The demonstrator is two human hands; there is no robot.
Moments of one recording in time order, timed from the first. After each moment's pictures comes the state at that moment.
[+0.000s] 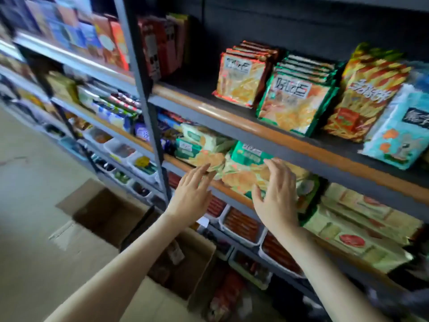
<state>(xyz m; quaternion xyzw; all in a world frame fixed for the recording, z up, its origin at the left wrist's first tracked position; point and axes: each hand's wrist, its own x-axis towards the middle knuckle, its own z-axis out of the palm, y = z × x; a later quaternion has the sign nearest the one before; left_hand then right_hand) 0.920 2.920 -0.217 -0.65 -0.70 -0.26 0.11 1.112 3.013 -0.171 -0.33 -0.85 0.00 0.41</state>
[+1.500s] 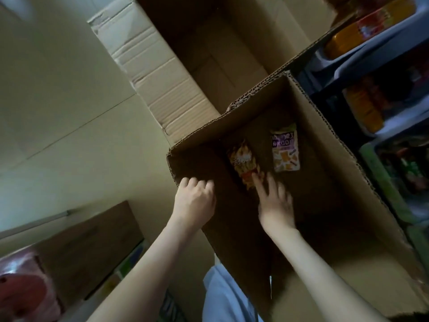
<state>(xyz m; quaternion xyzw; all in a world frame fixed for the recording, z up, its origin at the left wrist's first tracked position) 0.705 2.669 -0.826 -0.37 -0.91 0.06 -0.20 0.819 2.834 -0.864 -0.21 -0.91 0.15 -0.33</state>
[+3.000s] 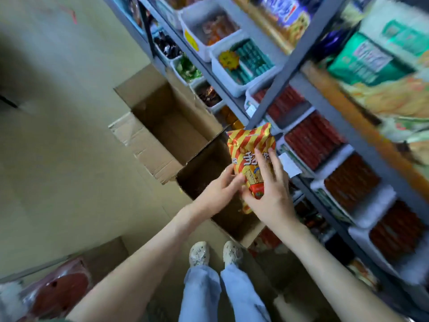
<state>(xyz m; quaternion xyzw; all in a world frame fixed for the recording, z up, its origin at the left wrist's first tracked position) 0.744 2.771 -0.423 -0.21 -0.65 -0.49 -0.55 0.855 2.877 -0.398 -0.28 -0.92 0.27 0.09</state>
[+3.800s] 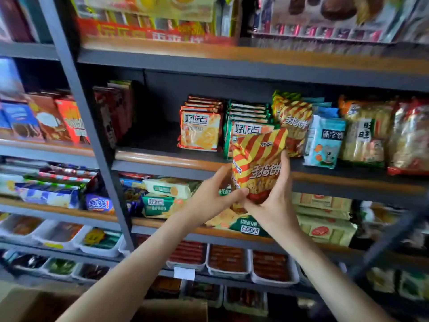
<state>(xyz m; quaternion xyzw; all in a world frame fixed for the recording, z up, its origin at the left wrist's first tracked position) 0.908 2.960 -0.071 -0.71 -0.47 -0.43 -0.31 1.074 2.964 -0.083 -0.41 -0.72 0.13 0.54</state>
